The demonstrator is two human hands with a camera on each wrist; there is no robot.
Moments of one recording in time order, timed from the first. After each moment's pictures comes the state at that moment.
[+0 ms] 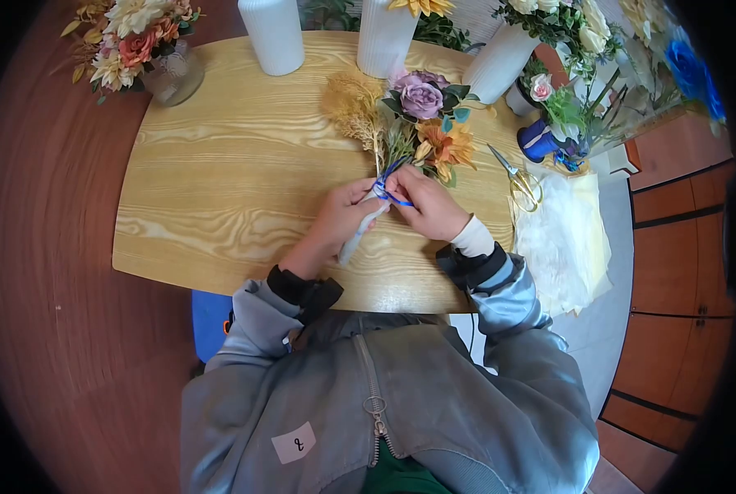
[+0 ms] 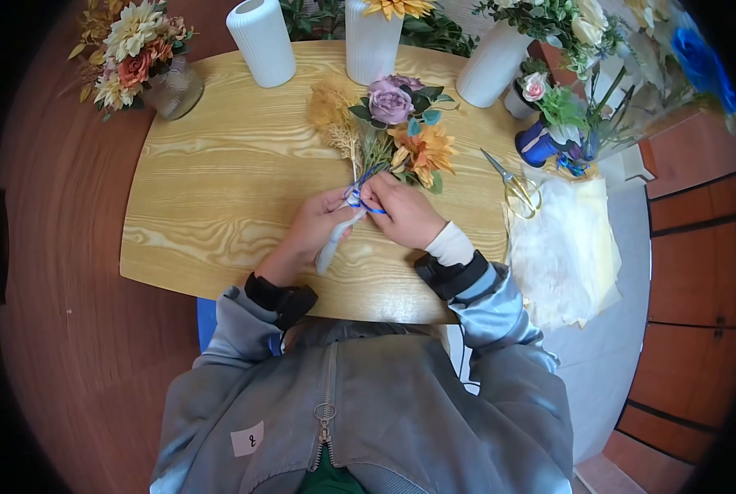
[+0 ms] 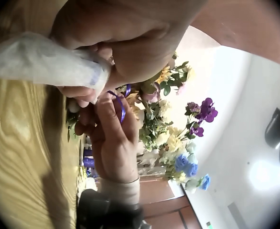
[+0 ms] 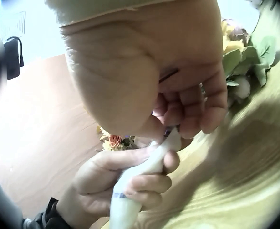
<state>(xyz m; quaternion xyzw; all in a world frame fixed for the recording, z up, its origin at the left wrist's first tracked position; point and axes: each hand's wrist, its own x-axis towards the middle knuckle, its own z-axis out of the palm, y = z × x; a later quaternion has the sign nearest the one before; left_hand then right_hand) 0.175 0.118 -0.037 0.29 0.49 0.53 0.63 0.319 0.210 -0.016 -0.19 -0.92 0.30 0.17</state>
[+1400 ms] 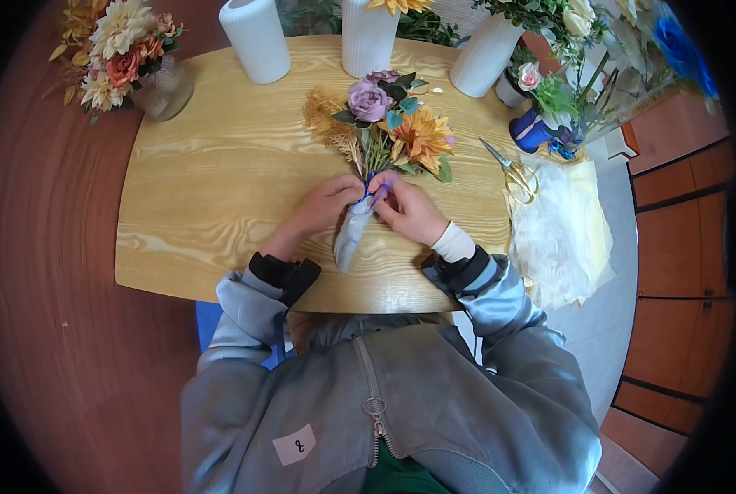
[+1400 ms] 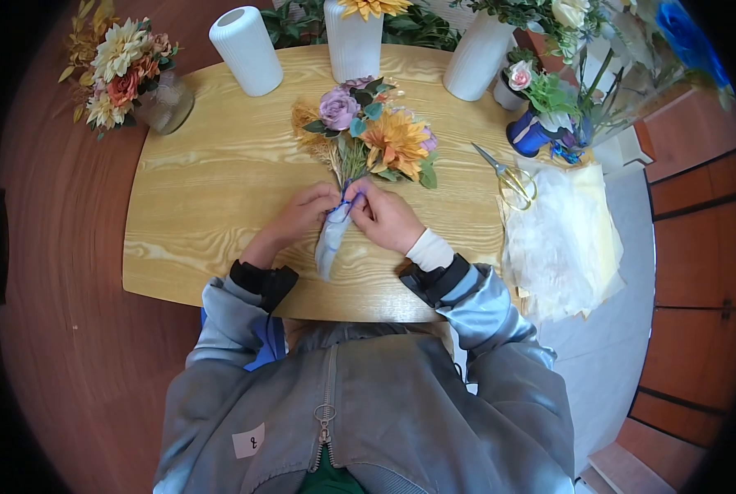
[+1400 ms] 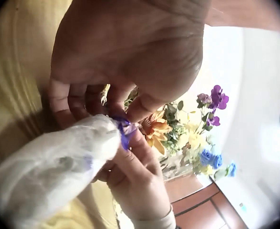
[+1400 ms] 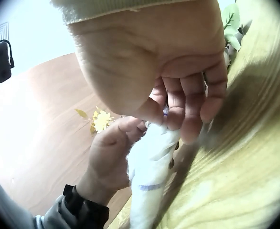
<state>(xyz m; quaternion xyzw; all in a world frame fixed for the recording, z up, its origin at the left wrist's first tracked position) 0.138 0.138 -0.064 0.44 0.51 0.42 0.61 0.317 0.196 -0.040 -0.28 -0.80 0.49 0.22</state>
